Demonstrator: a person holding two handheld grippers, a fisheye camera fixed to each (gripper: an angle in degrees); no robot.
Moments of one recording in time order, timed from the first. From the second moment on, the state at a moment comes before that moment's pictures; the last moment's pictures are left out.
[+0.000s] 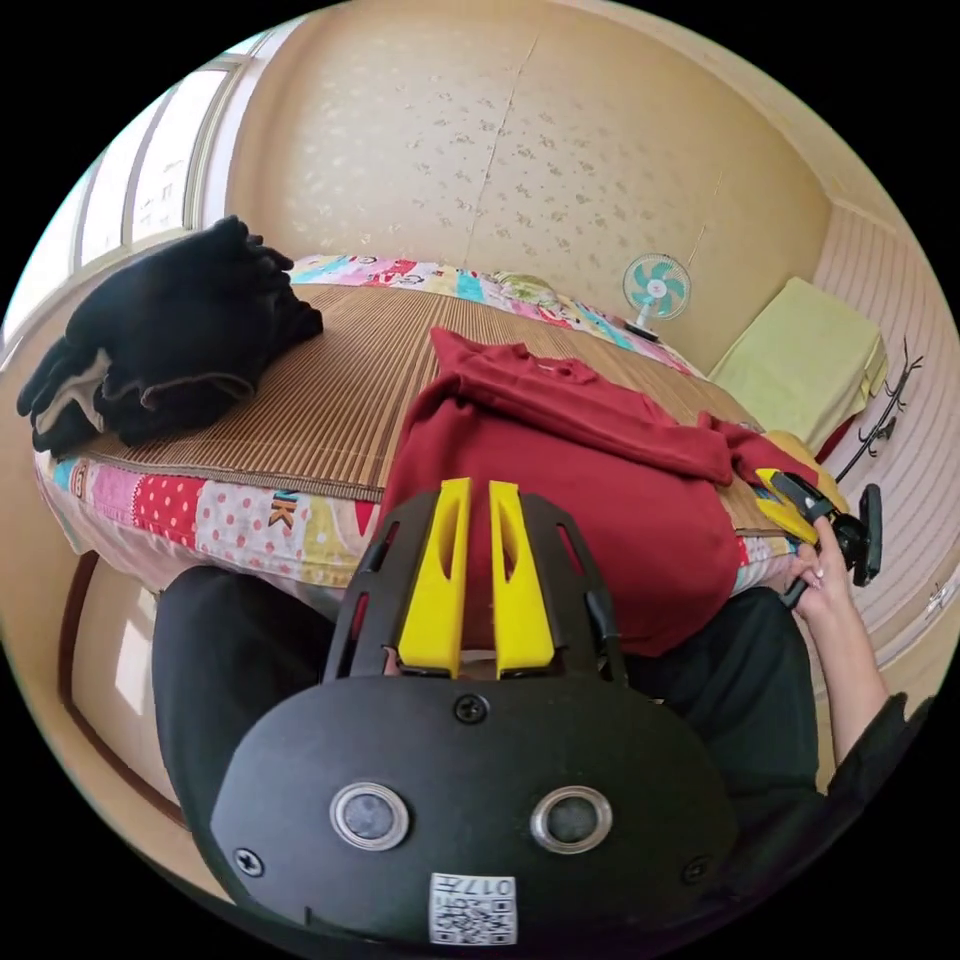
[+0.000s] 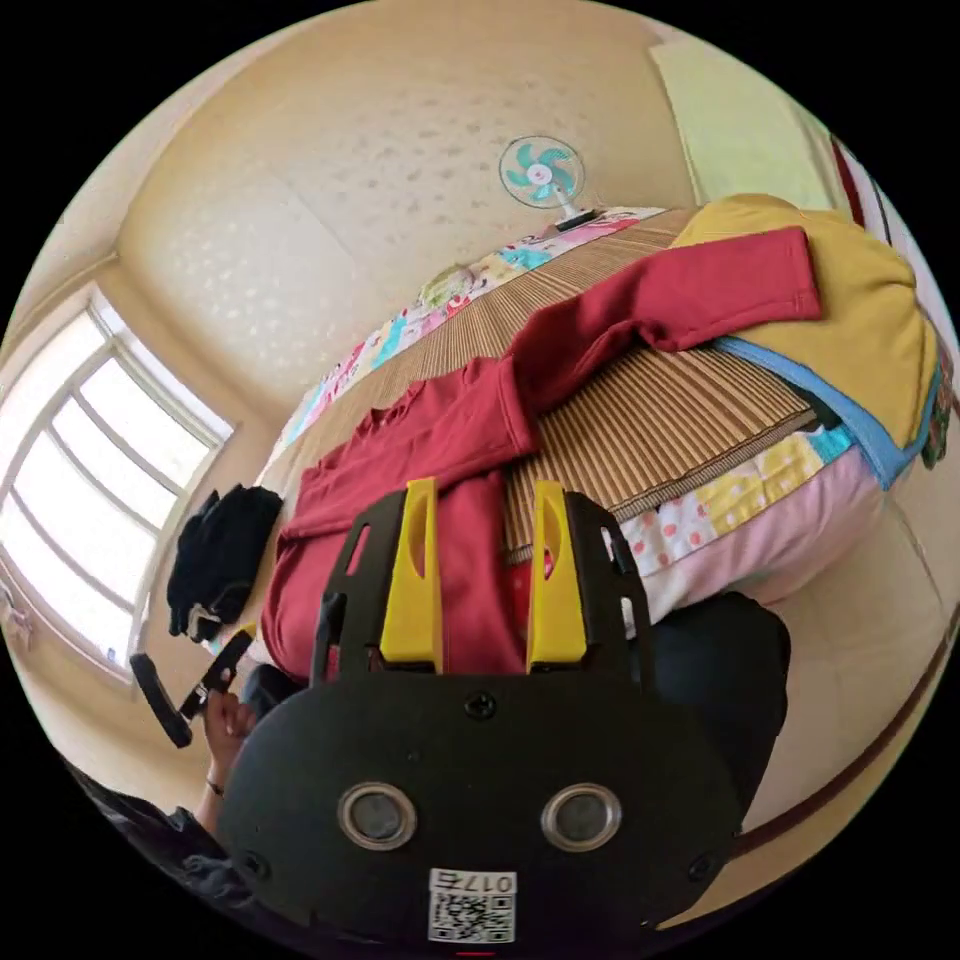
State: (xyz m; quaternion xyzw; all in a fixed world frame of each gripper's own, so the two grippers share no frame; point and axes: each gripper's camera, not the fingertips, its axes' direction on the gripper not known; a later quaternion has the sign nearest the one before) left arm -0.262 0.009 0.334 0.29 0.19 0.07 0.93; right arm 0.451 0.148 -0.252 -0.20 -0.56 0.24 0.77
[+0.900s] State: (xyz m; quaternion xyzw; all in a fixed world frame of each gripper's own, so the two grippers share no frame) left arm -0.327 -0.017 0.325 0.24 0.17 0.08 0.95; right arm 0.238 0.020 -0.172 -0.34 -0.46 0.13 0.81
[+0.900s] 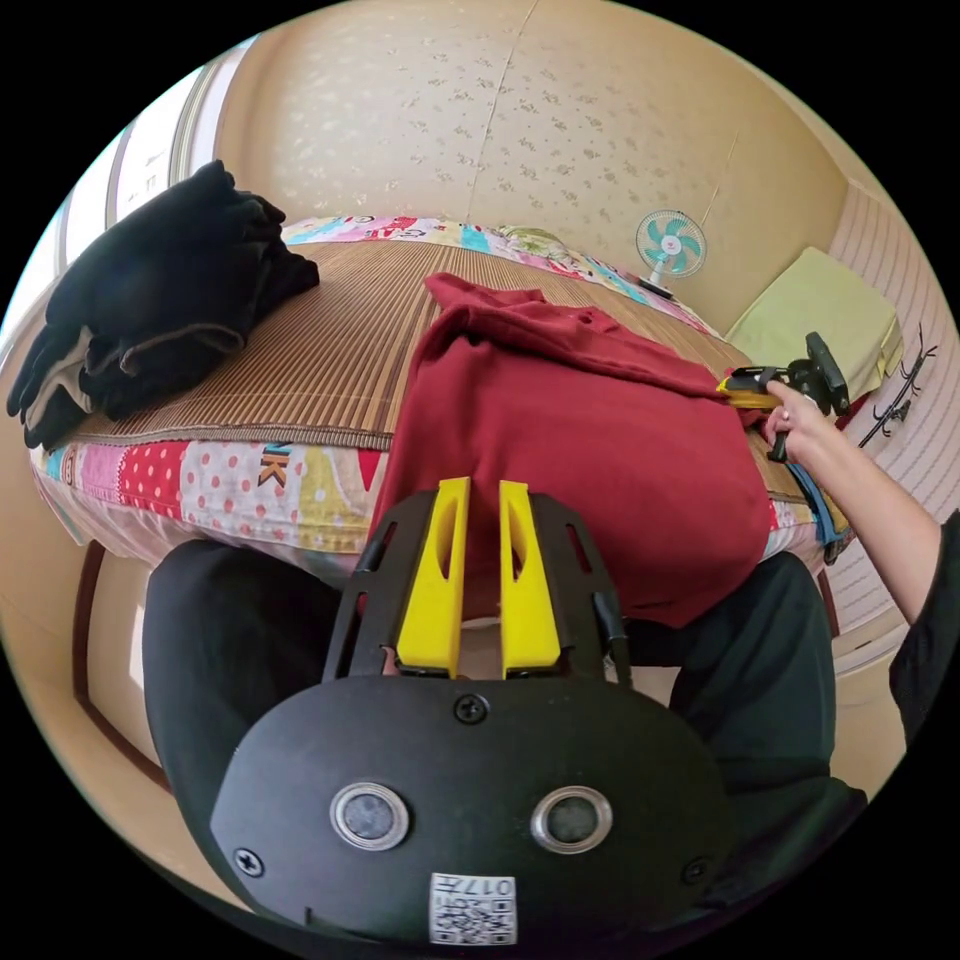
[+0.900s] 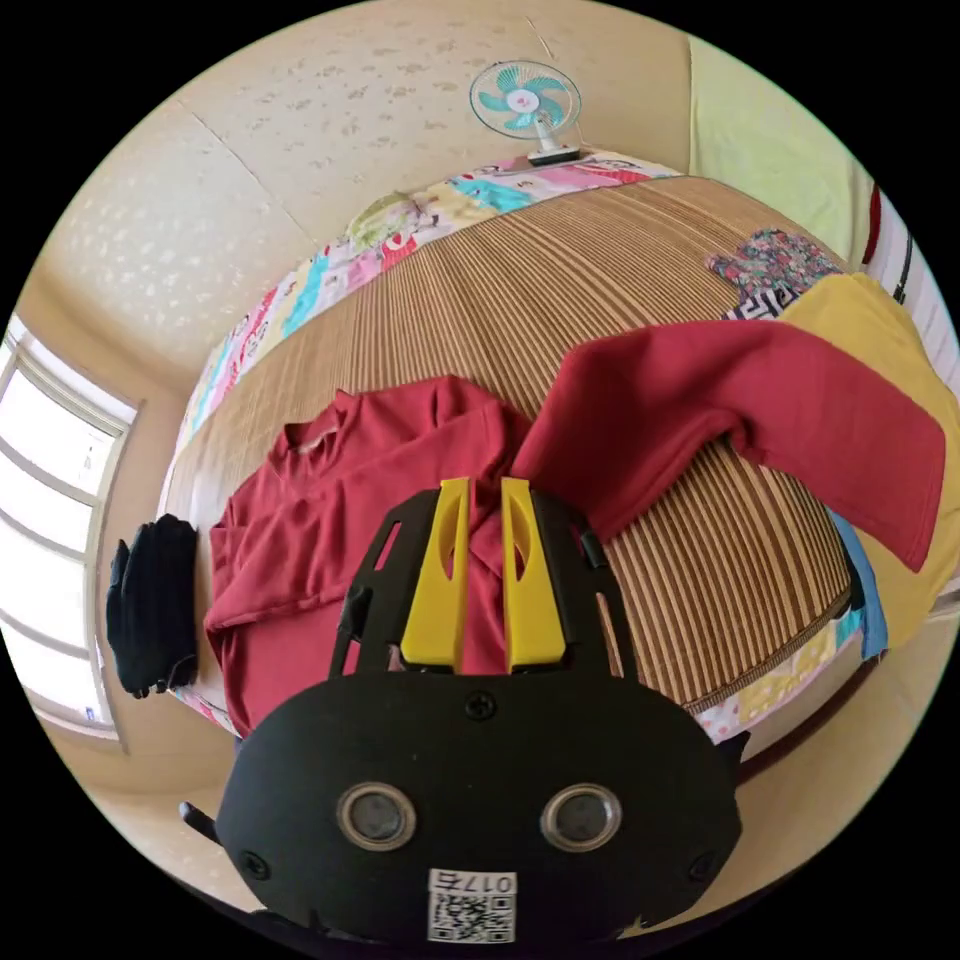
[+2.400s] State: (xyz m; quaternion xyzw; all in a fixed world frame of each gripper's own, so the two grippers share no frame) left arm -0.333 -0.022 0.292 0.23 0.16 0.07 0.96; right arm 0.096 0.039 -0.419 -0.01 -0.67 -0.08 0.74
